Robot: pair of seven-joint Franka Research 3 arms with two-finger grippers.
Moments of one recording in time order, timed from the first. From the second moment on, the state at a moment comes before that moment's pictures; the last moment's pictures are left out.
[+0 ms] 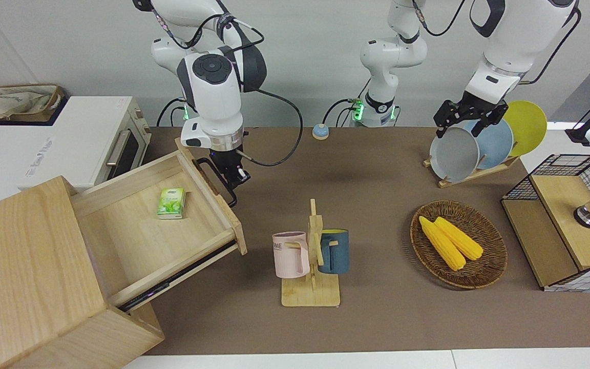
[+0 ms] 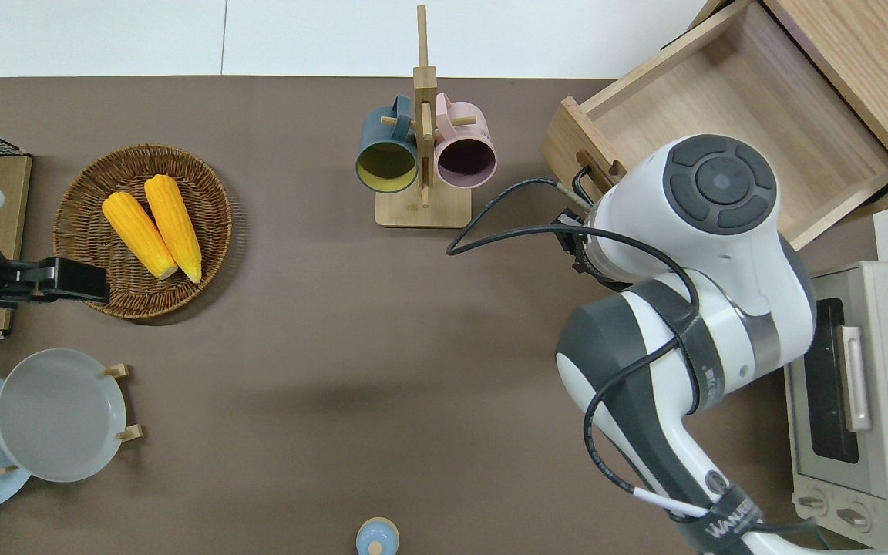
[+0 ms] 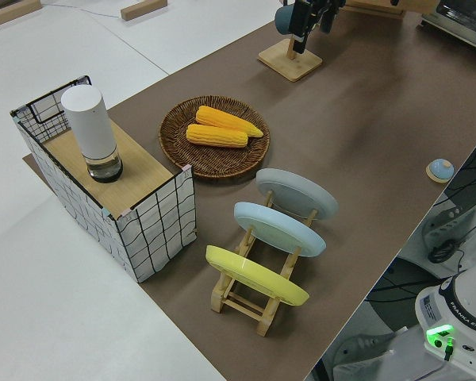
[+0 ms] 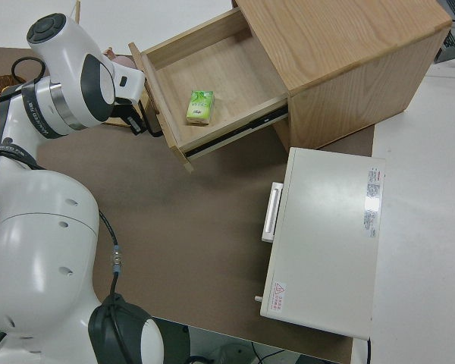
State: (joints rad) left arm 0.06 -0.02 -0.09 -1.60 -0.02 1.57 -0.04; right arm 0.14 0.23 0.21 -1.62 -0.10 1.88 1.19
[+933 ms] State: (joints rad) left arm 0.06 -0.02 -0.08 -1.60 -0.02 1.57 -0.04; right arm -0.03 0.34 0.35 -1.49 -0.18 1.81 1.19
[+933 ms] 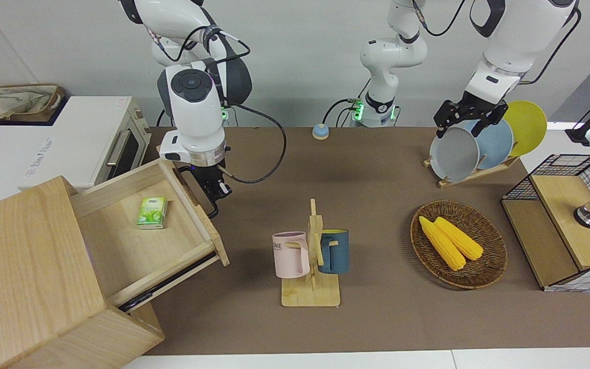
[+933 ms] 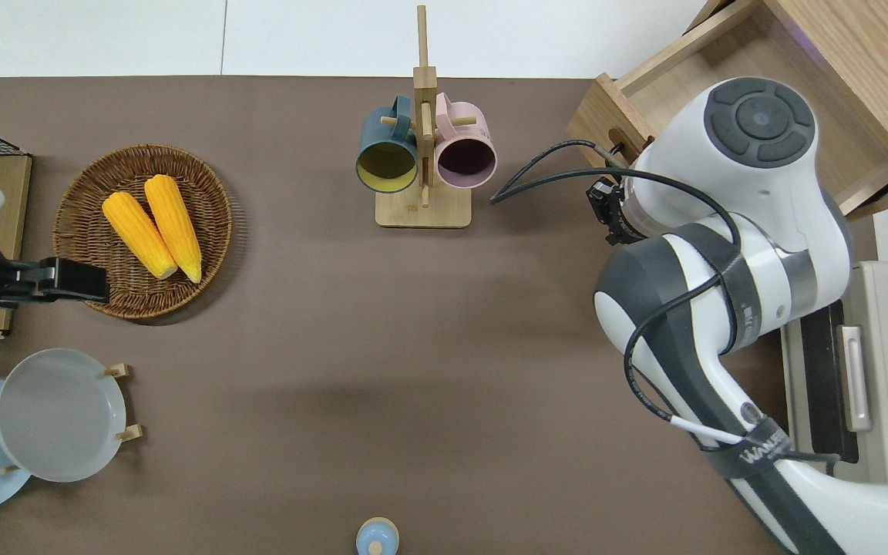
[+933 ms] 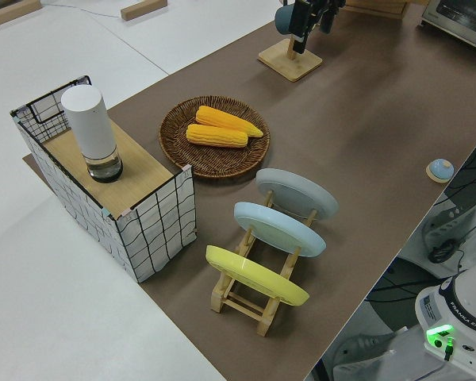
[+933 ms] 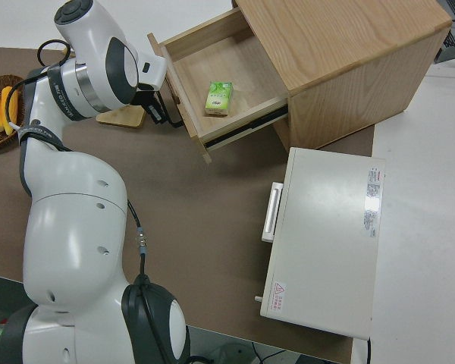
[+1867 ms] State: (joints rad) left arm 0.06 -0.02 -0.08 -1.60 -0.02 1.57 -0.04; right arm -0.15 0.40 0.35 -1.41 -0.23 1.80 1.19
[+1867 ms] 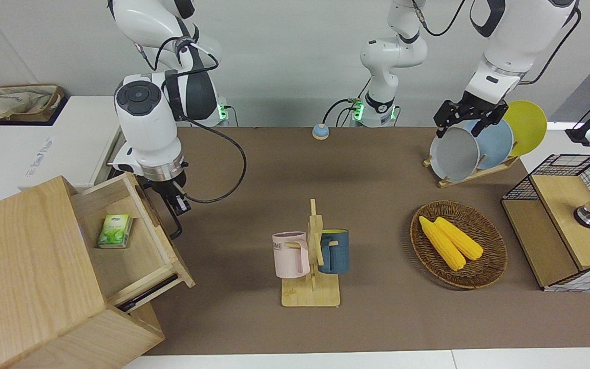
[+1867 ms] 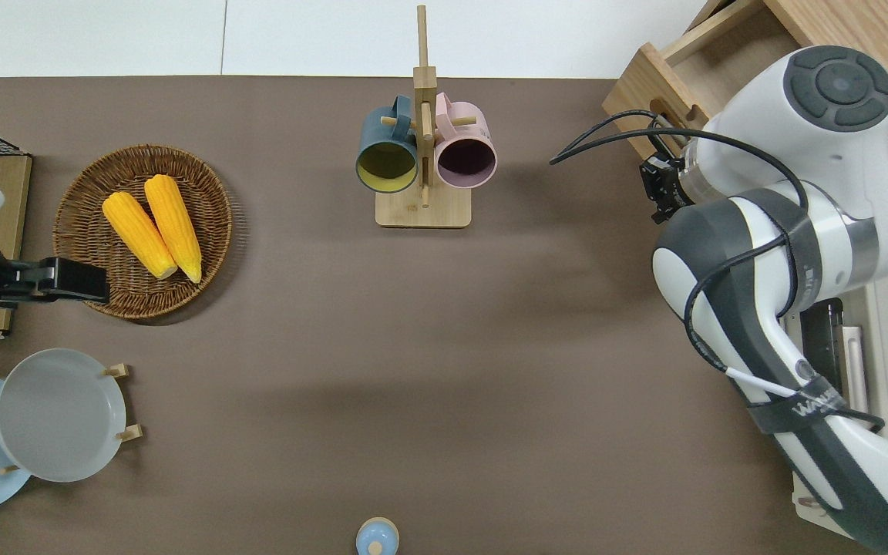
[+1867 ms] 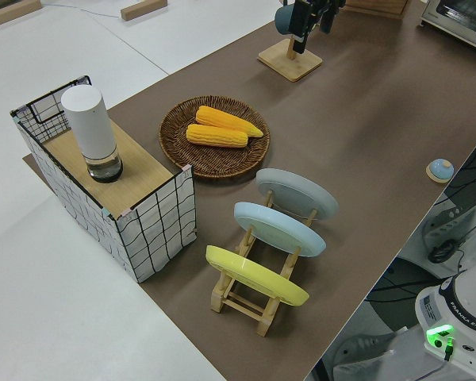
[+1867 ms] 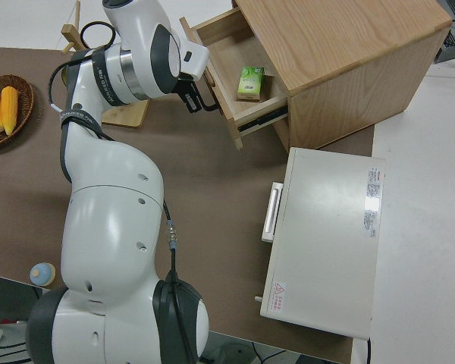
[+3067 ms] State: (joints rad) left arm 0.06 -0.02 -0.09 -1.60 -0.02 1.57 -0.04; right arm -0.26 0.52 0.35 -1.25 -0.26 1.83 1.18
